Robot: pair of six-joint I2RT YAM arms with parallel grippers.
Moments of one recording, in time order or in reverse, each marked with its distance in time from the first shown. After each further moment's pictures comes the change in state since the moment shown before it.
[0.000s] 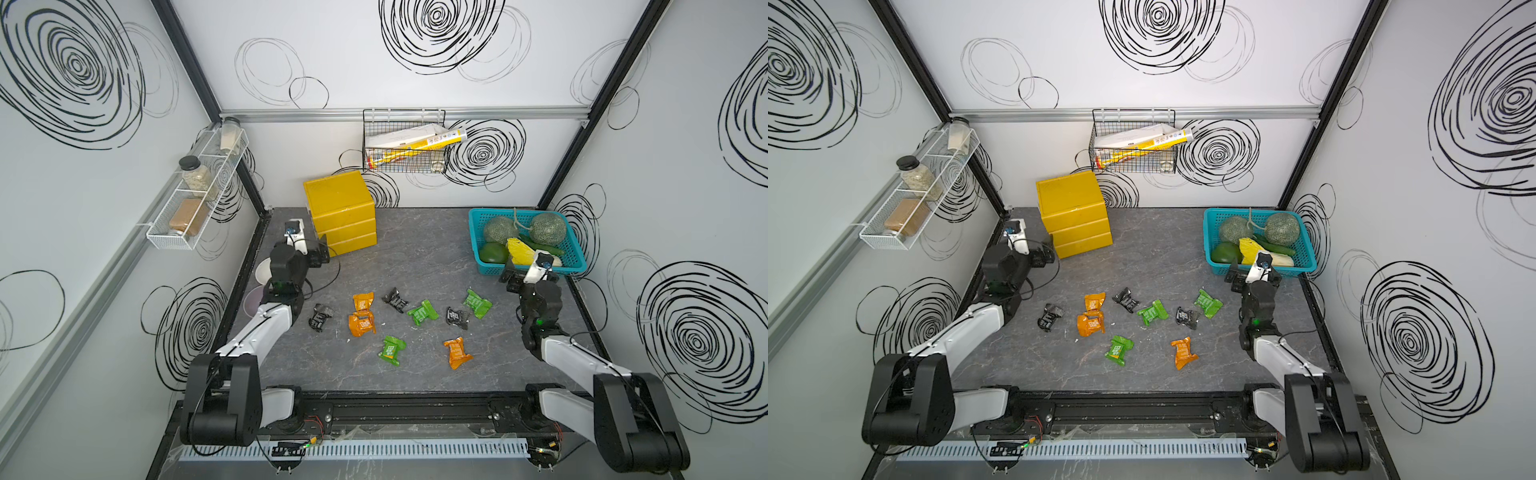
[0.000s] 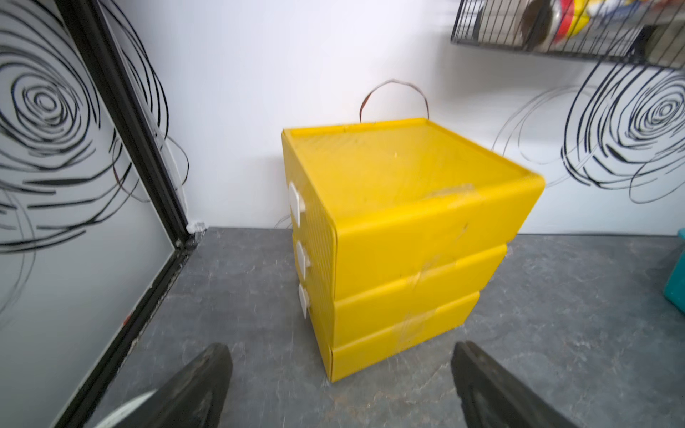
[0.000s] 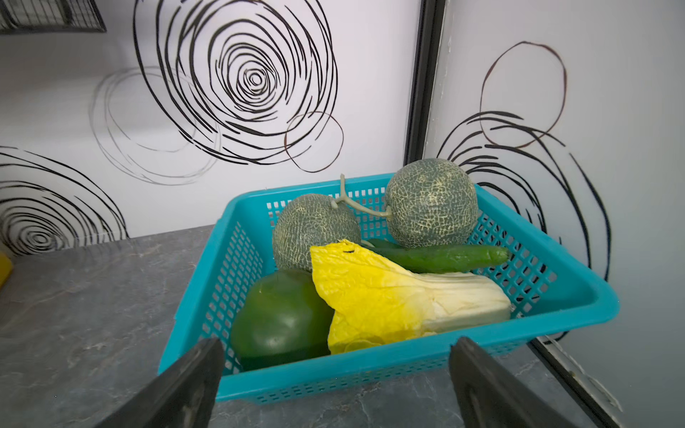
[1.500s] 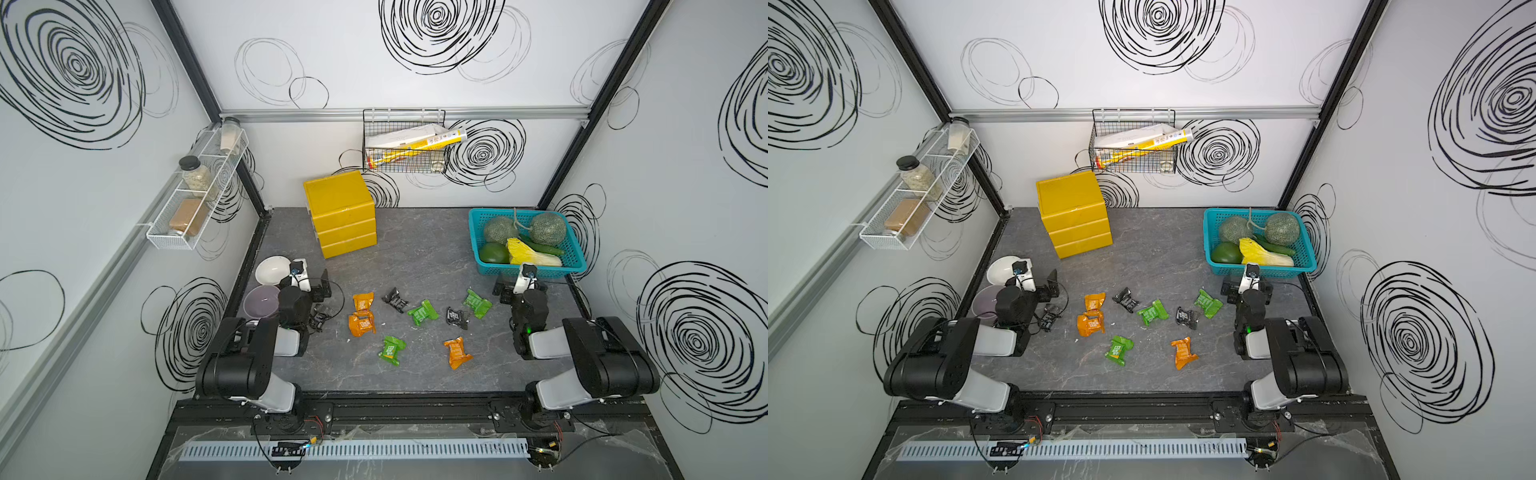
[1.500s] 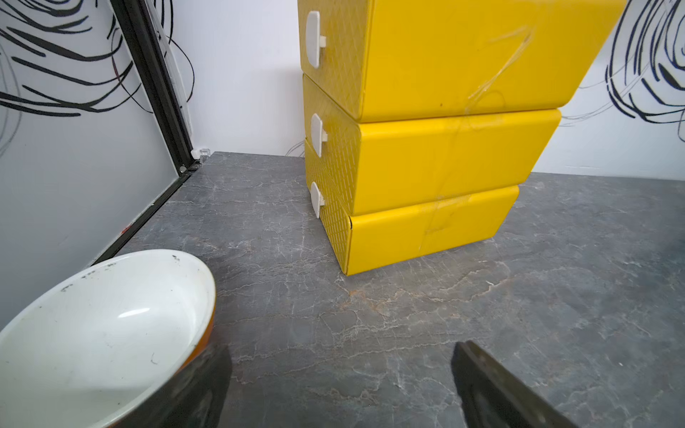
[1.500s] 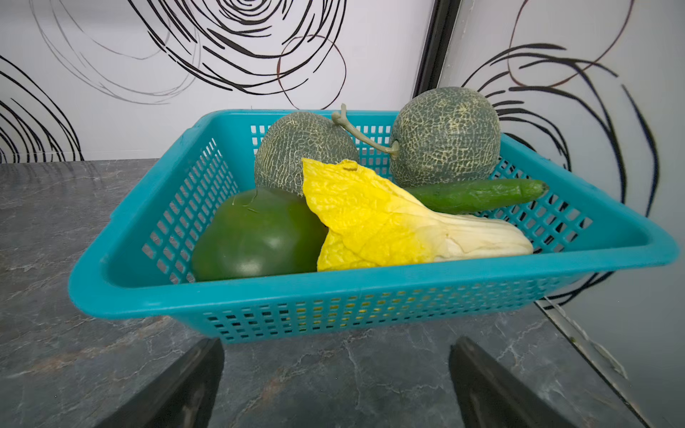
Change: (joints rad) left arm 0.008 0.218 -0.526 0.728 -0.034 -0.002; right arm 0.000 0.428 -0.118 0.460 0.044 -0.115
